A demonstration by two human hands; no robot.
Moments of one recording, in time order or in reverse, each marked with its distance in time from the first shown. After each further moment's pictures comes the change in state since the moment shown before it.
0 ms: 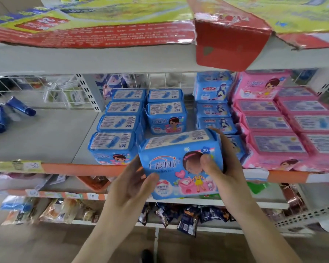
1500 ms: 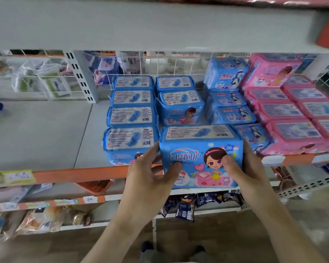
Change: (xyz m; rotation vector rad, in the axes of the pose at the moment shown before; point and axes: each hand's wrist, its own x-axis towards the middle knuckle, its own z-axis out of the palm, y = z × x) left_hand 0.054 -0.030 -0.082 0.037 -0.143 0.013; right_hand 0.004 0.034 0.063 -0.357 0.107 0.034
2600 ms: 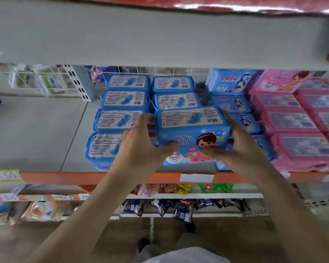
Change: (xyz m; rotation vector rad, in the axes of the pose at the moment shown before) left_hand 0.090 0.021 0.015 0.497 0.117 -0.056; right_hand 0.100 0.009 -0.047 -0.340 -0.191 0.015
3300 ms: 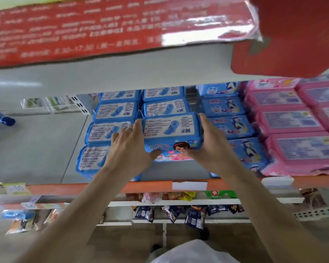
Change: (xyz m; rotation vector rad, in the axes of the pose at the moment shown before) left_hand 0.041 -0.002 0.030 0.728 -0.002 0.035; right_hand 0.037 0.036 0.014 -0.140 0.064 -0.076
